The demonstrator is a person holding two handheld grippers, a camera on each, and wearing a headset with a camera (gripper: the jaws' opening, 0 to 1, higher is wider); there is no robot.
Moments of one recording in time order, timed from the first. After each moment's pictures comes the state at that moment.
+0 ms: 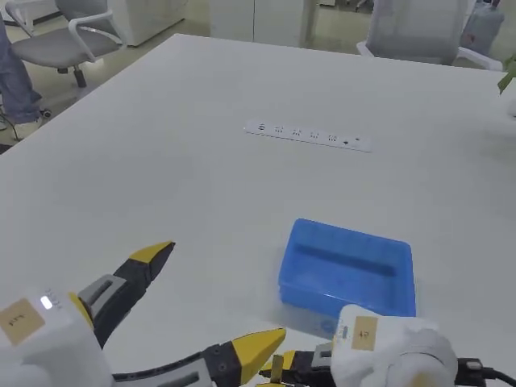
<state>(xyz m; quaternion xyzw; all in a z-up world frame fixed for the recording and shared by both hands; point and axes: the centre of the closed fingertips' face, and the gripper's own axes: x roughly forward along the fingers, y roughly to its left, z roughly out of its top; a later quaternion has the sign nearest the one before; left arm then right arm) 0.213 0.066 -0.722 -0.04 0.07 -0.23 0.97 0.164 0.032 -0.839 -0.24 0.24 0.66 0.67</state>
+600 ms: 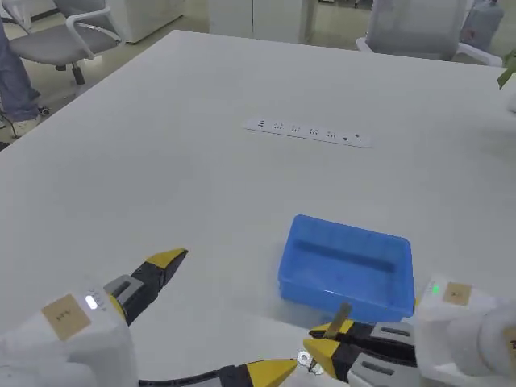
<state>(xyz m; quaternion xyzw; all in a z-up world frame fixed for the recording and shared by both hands) 0.207 0.047 -0.760 0.02 0.16 -0.27 0.95 0.226 -0.023 -0.805 -0.05 0.27 0.55 0.79</state>
